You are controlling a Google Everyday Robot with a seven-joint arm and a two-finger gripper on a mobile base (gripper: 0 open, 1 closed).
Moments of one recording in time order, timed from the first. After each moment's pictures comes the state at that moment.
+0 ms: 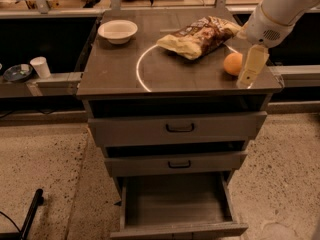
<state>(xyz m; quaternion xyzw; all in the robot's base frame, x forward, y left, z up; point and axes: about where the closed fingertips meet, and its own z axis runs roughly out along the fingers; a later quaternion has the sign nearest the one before) 0.626 -0.225 0.903 -0.62 0.77 0.00 0.18</state>
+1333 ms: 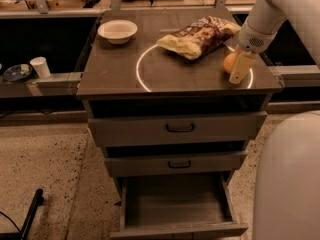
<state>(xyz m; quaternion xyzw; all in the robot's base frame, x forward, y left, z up) 0.689 -0.252 0.847 -0.58 0.80 -0.02 0.13</state>
